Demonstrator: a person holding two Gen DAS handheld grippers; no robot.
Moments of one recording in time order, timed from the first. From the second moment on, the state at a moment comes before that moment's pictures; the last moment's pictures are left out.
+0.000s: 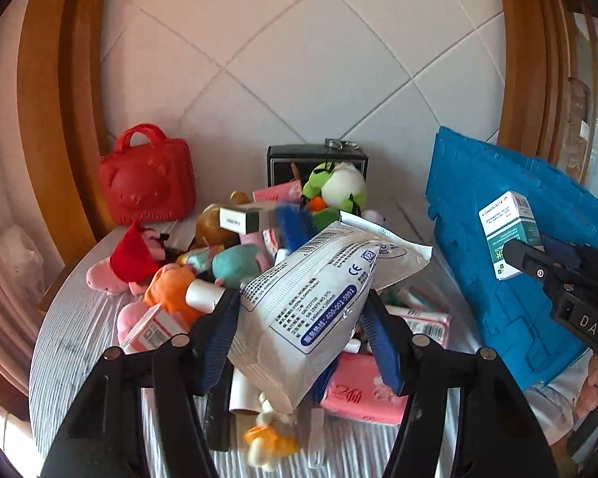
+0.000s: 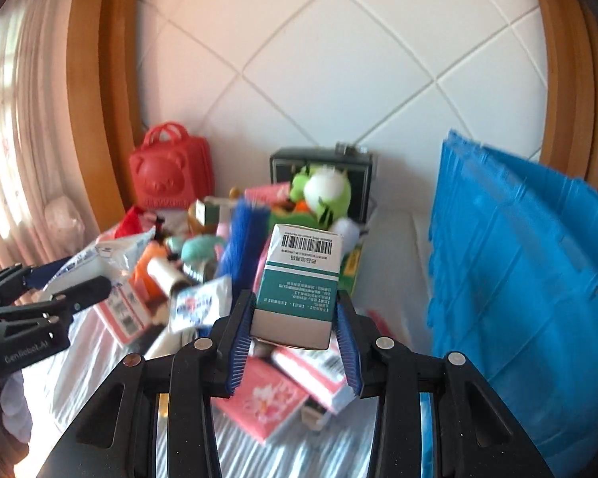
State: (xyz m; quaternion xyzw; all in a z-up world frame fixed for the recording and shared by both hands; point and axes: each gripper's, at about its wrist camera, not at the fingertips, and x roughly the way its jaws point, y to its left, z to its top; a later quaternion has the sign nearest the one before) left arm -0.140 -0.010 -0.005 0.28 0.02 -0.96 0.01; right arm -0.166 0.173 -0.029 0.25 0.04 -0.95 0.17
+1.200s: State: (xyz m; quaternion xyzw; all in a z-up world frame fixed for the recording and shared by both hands) left arm -0.208 0.390 0.097 0.27 -0.07 -0.94 -0.21; right arm -0.205 0.502 0.031 0.25 0.05 -0.96 -0.13
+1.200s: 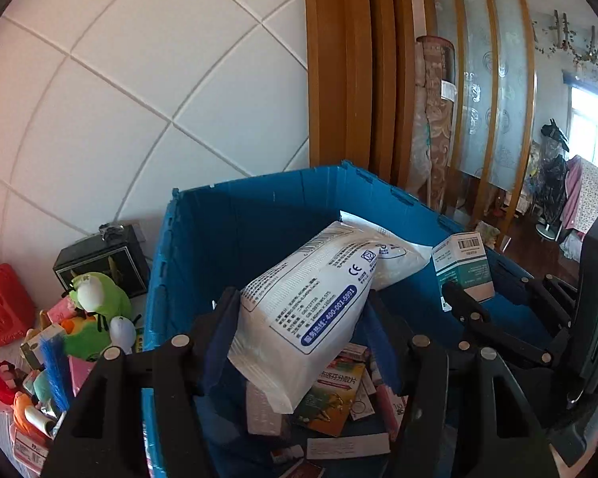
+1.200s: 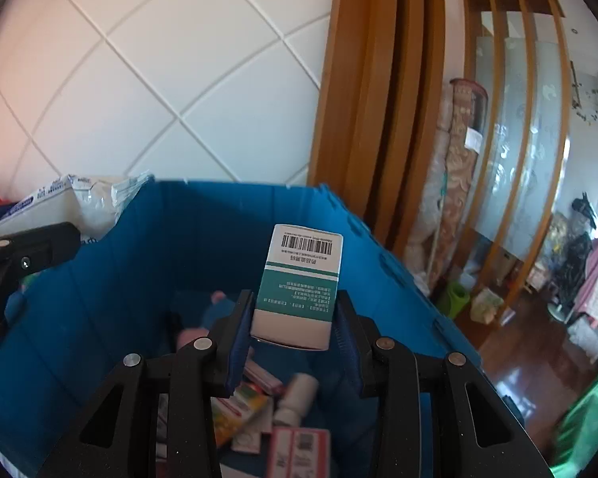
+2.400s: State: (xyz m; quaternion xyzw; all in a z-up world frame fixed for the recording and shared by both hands) left arm -0.228 0.390 0.070 0.30 -0.07 -0.93 -0.19; right arm -0.200 0.525 0.023 0.25 0.03 -0.95 -0.16
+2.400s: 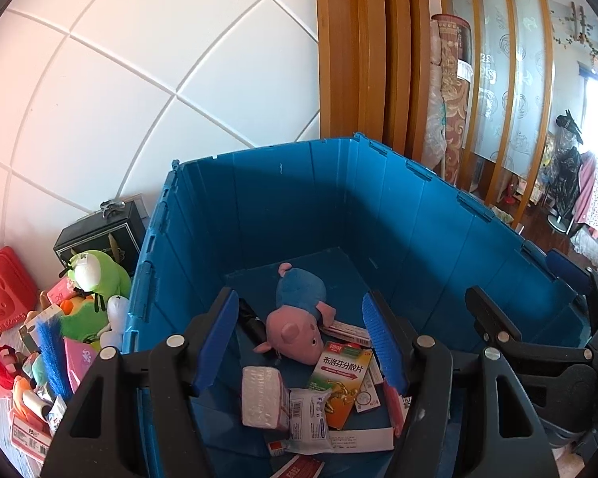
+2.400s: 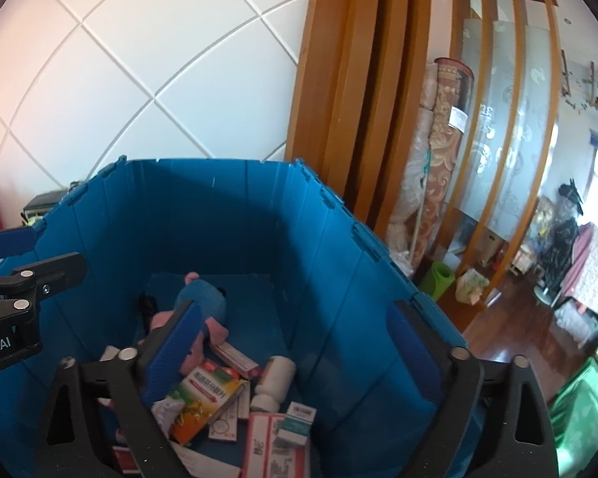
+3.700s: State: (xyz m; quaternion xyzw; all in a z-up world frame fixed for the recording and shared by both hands) left arm -0.140 0.012 0.016 0.29 0.00 -0.95 0.10; right arm -0.152 0.223 0.045 0.19 0.07 -0.96 0.21
